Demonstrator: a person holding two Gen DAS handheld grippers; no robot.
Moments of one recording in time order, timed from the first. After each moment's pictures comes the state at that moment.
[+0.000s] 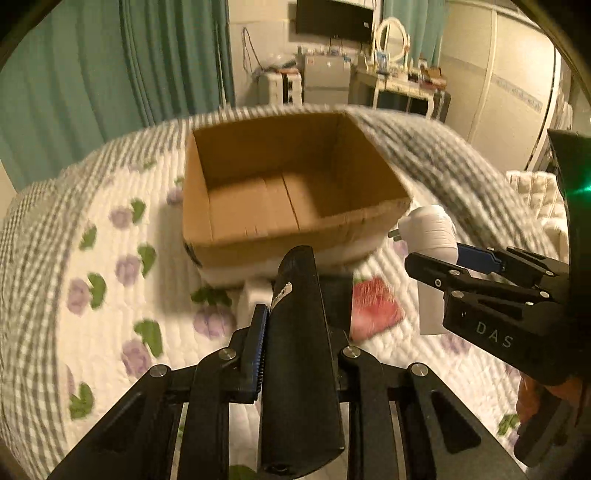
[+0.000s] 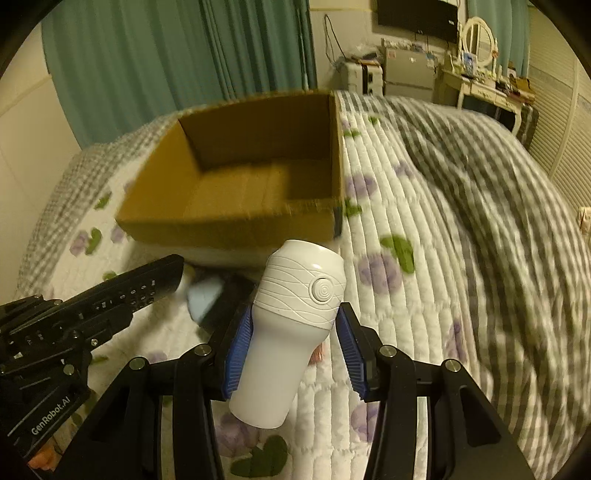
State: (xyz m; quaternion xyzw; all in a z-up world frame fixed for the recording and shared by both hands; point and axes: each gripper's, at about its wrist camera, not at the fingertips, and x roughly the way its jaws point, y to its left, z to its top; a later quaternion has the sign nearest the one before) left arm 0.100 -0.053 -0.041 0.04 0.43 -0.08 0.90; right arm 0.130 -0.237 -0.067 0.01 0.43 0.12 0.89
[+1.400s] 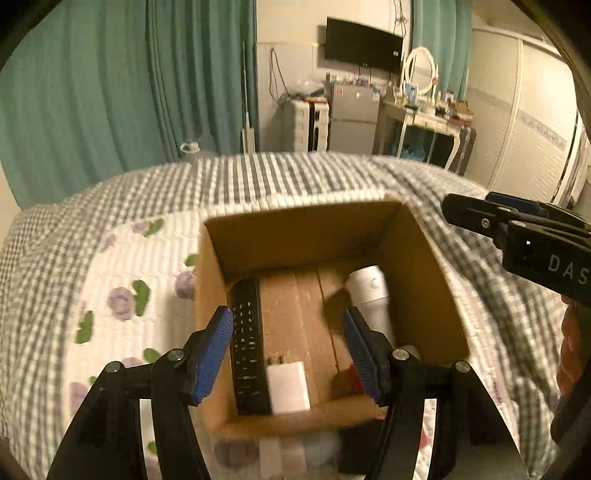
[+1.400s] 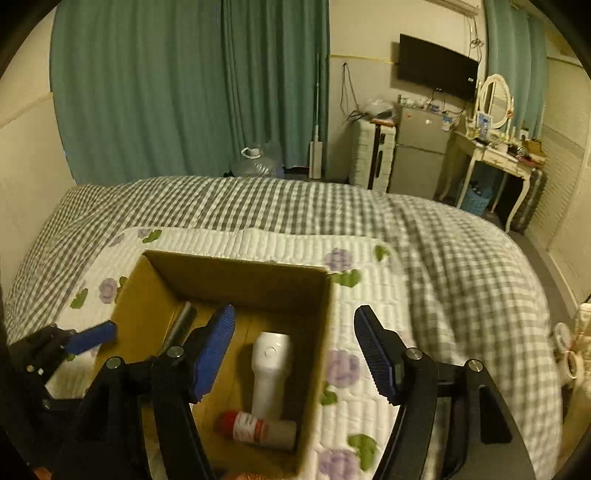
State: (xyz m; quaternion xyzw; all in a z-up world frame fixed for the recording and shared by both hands) left arm 0.214 -0.049 -0.013 0.02 0.39 -0.04 0.92; right arm 0.262 -0.232 0.017 -0.04 0.35 0.12 0.93
